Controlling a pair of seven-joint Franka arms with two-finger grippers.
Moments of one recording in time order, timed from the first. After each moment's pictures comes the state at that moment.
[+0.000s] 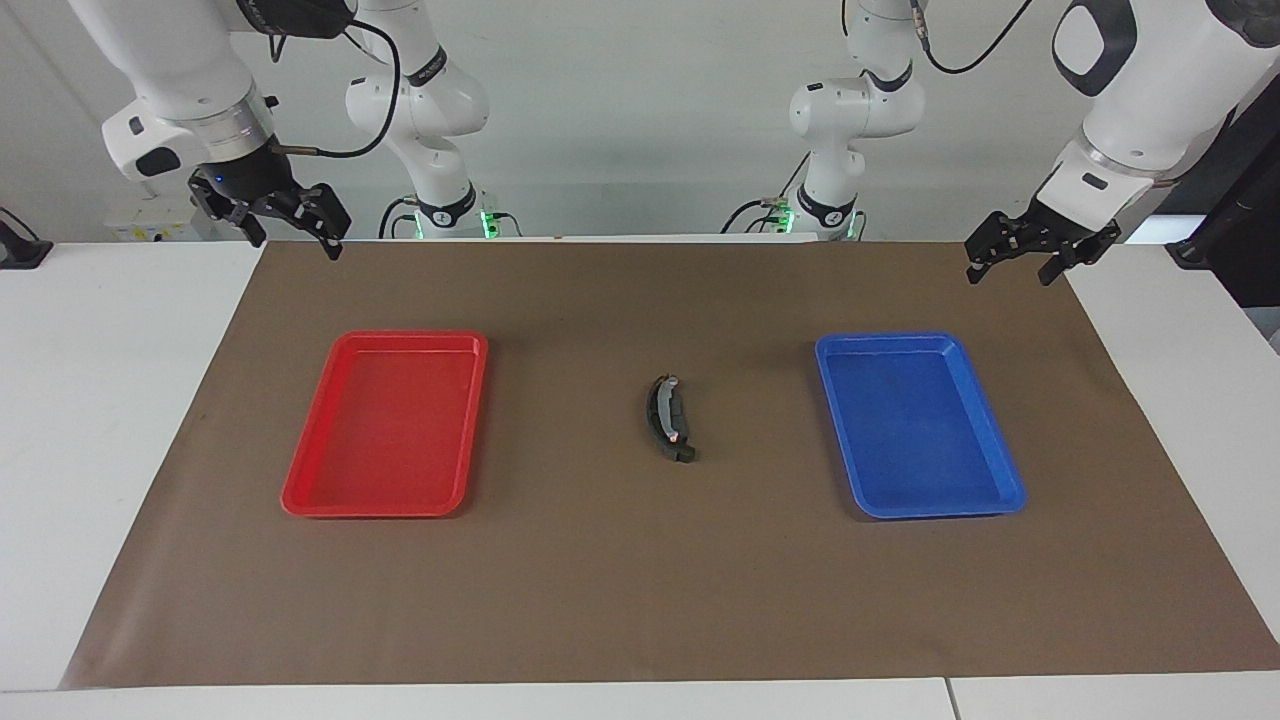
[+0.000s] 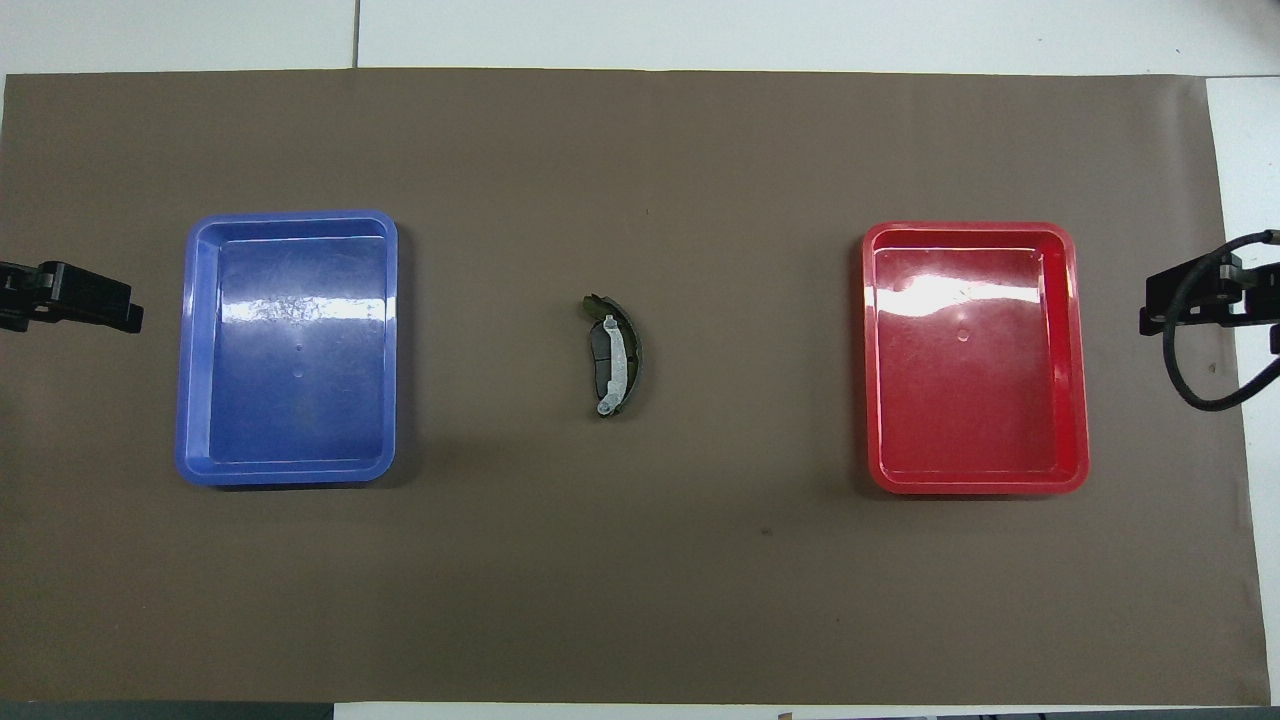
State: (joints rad) left arm -0.01 0.00 -0.02 -1.59 -0.02 1.53 0.08; right arm 0.01 -0.03 -0.01 -1.54 -0.05 1.42 0.19
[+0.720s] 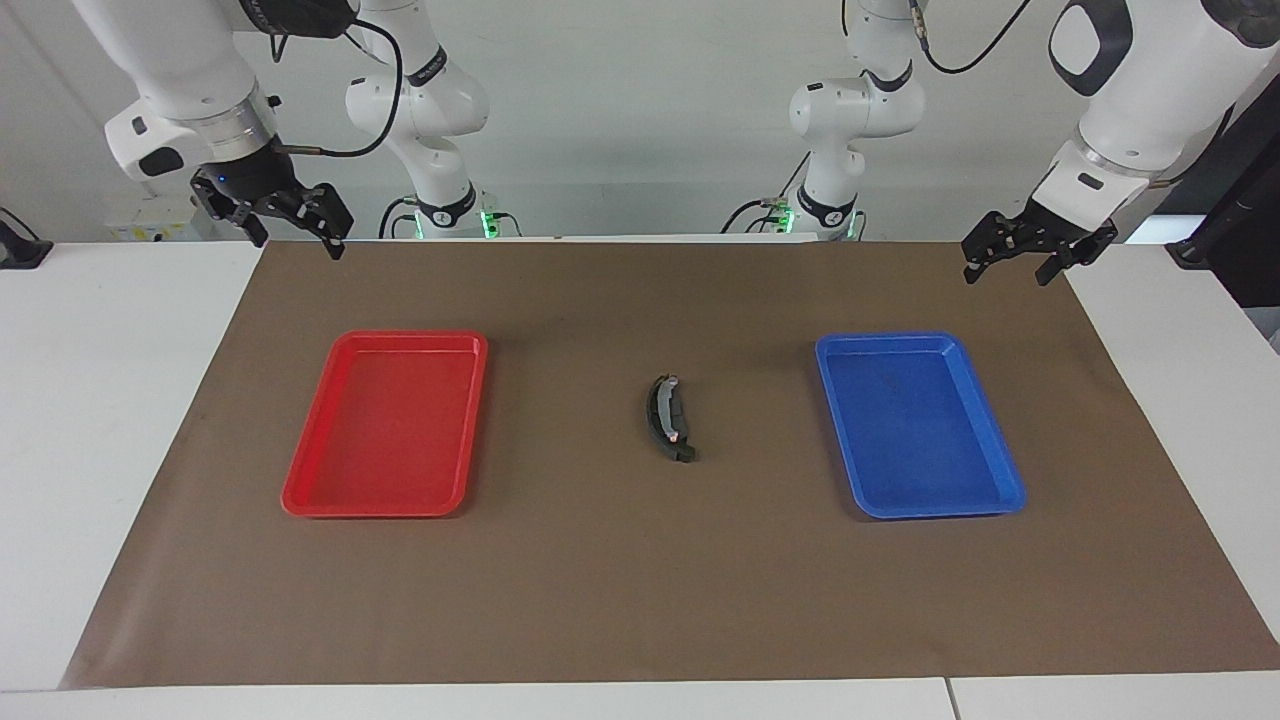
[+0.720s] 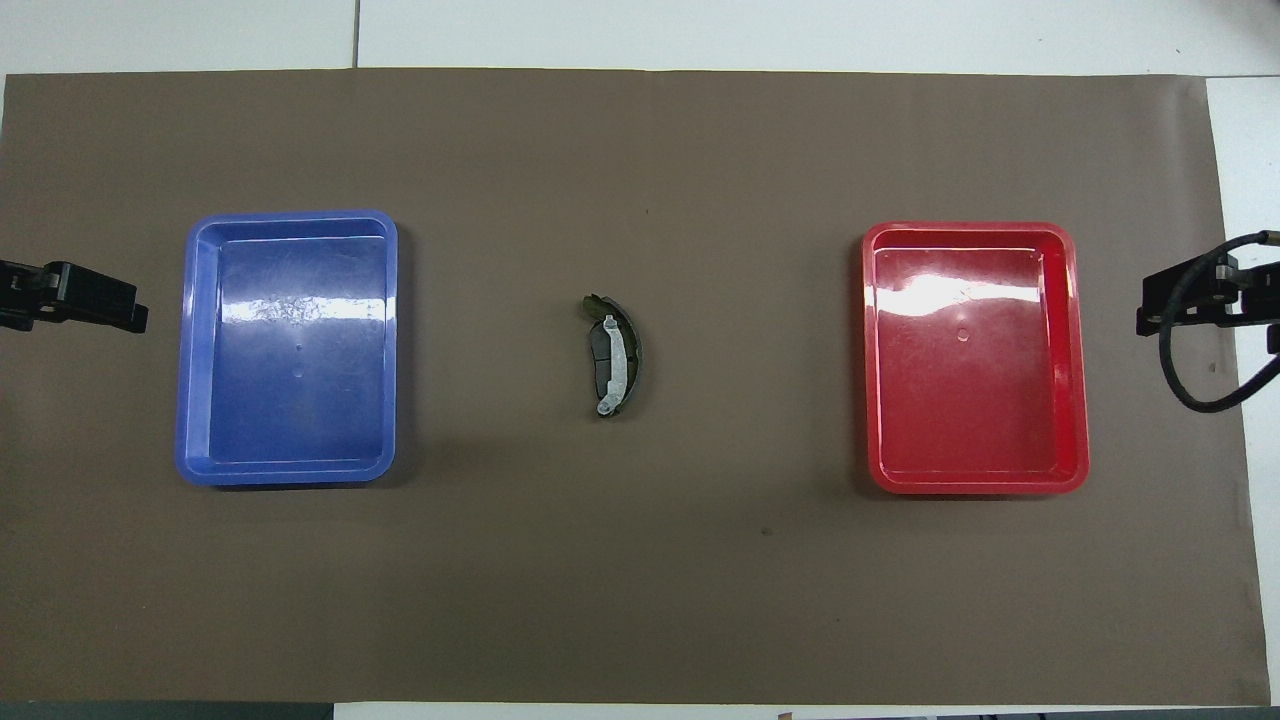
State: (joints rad) left arm -0.01 0.00 -0.03 -1.59 -0.02 1.53 0.08; right arm 0.01 -0.03 -0.01 -1.54 -0.05 1.42 0.19
